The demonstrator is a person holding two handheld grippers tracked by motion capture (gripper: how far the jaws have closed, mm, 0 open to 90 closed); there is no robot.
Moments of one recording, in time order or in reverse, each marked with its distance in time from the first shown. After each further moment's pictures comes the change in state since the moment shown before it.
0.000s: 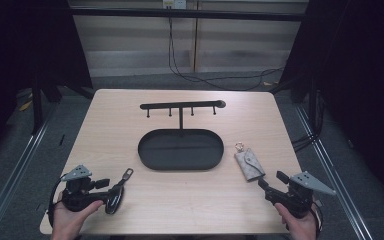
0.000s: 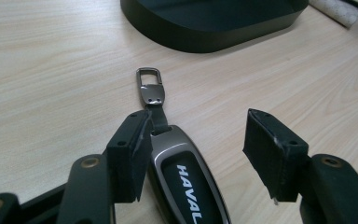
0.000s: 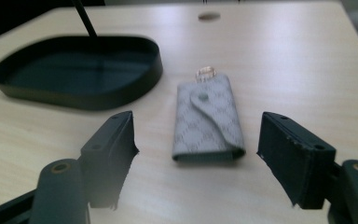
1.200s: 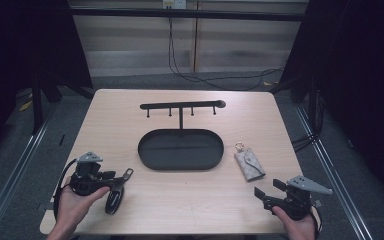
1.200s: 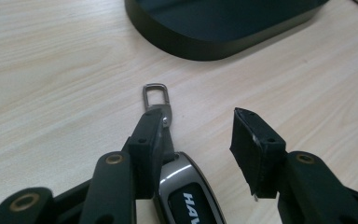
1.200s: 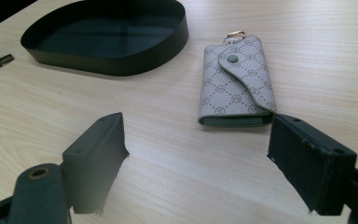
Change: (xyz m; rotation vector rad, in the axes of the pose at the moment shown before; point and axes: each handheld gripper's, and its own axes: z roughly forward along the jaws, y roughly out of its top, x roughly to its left) left arm -0.003 0.042 0.015 0.131 0.046 0.001; right arm 0.001 -0.009 -0.002 0.102 0.109 0.002
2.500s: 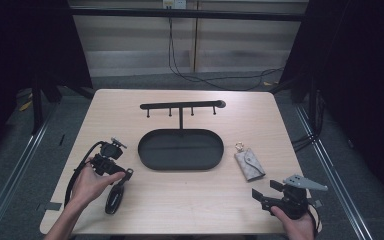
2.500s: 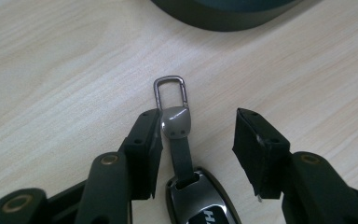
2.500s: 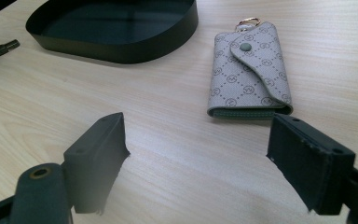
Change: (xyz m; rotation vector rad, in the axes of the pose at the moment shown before) left arm -0.002 0.055 0.047 0.398 0.079 0.046; right arm 0.001 0.001 0.005 0.051 0.034 -0.014
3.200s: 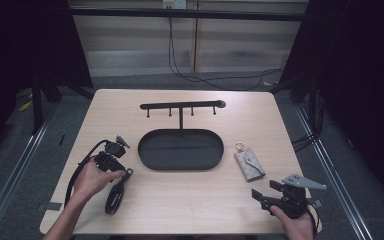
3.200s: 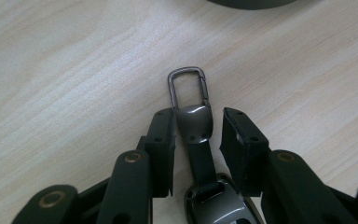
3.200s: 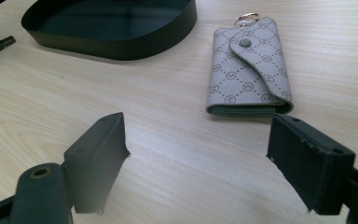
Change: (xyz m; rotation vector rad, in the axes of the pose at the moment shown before) left arm 0.014 0.010 0.020 0.119 -0.010 0.005; right arm -0.001 0.000 0.002 0.019 -0.005 0.002
